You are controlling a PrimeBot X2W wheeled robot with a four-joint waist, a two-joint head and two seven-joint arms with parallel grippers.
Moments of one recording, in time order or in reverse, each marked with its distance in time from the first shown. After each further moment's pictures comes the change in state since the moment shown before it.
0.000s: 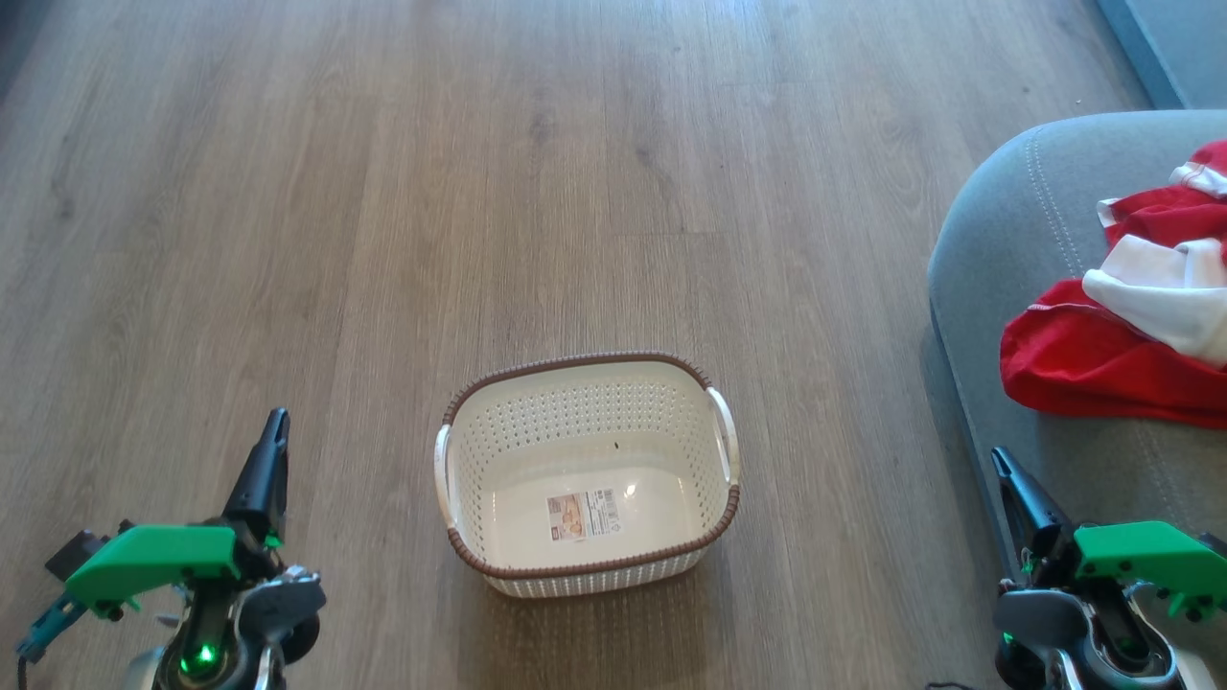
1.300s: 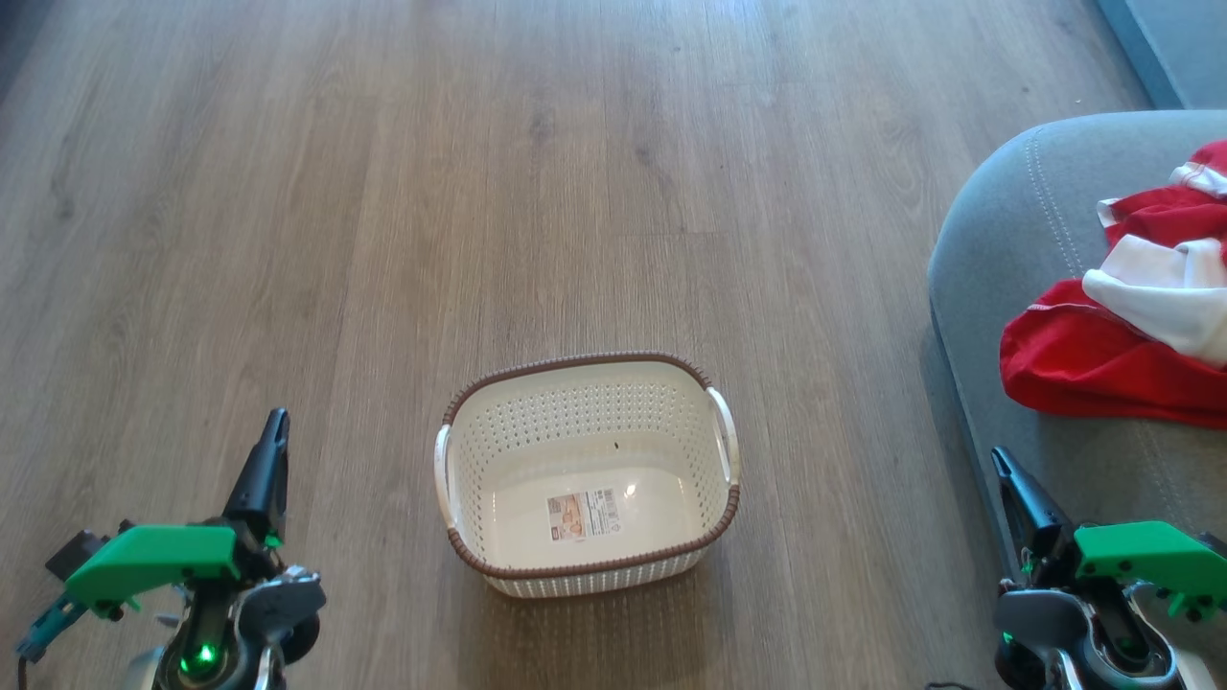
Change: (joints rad) left arm 0.000 0.000 0.000 0.000 0.000 0.000 0.000; right arm 0.000 0.000 0.000 0.000 0.000 0.000 0.000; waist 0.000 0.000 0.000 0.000
